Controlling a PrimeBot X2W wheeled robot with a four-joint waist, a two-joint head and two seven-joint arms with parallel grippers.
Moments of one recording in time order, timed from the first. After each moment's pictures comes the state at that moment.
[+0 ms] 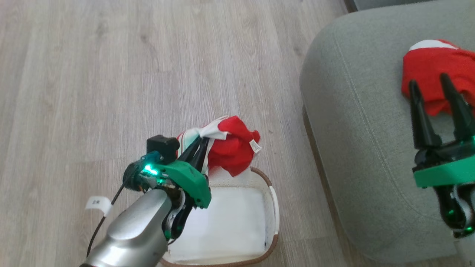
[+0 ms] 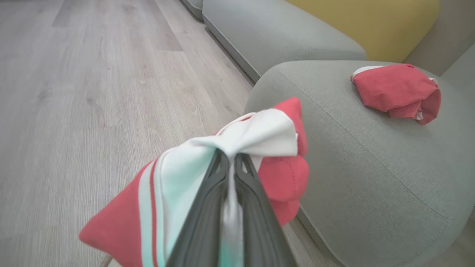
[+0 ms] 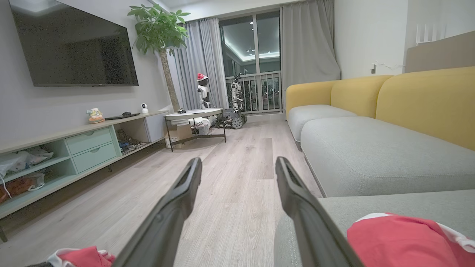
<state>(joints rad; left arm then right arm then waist) -0.55 0.16 -0.86 0.68 -0.79 0.07 -0.25 -0.20 -0.42 0.10 0.00 0.57 0.13 -0.26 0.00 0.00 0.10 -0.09</state>
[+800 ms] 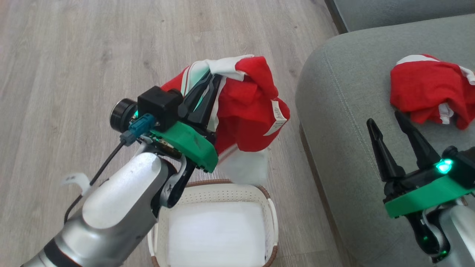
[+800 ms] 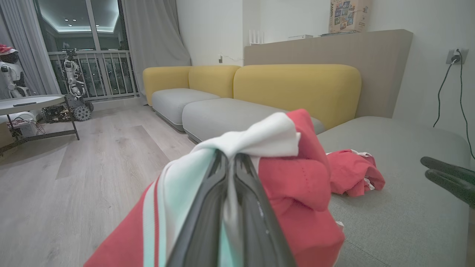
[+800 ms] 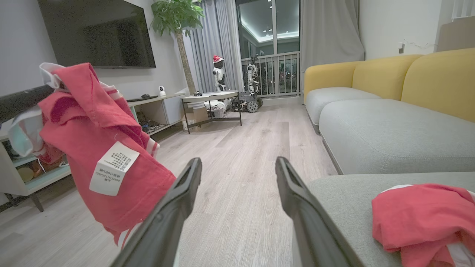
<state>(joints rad) -0.64 0.32 -0.84 0.14 -0.64 0.22 -0.15 -0.13 -0.41 0.24 0.04 0.55 0.13 -0.26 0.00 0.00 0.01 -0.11</state>
